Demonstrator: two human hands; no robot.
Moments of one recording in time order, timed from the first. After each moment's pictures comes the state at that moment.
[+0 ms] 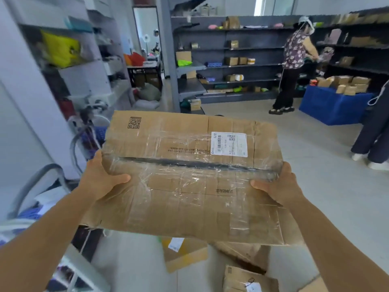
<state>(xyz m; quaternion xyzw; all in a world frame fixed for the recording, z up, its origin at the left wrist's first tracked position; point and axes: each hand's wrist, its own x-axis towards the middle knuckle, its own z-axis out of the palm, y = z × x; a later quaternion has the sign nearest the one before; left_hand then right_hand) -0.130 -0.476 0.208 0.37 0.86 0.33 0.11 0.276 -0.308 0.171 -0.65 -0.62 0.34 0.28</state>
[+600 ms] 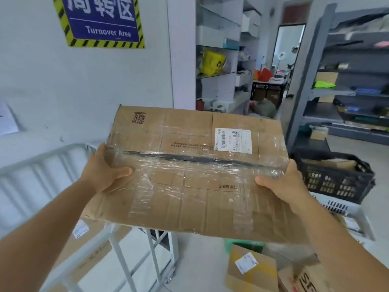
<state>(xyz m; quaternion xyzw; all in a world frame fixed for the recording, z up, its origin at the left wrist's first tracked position) -0.177 -0.750 0.253 0.09 0.90 0.41 -0.04 0.038 -0.374 0.222 -0.40 -0.79 0.42 0.20</state>
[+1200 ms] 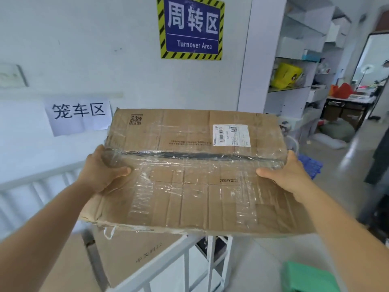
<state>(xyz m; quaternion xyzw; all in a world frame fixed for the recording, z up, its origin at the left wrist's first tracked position) -0.259 -0.973 0.266 -0.03 0.89 0.43 -0.13 -0.181 -0.539 0.263 -0.24 -0.86 0.42 0.15</state>
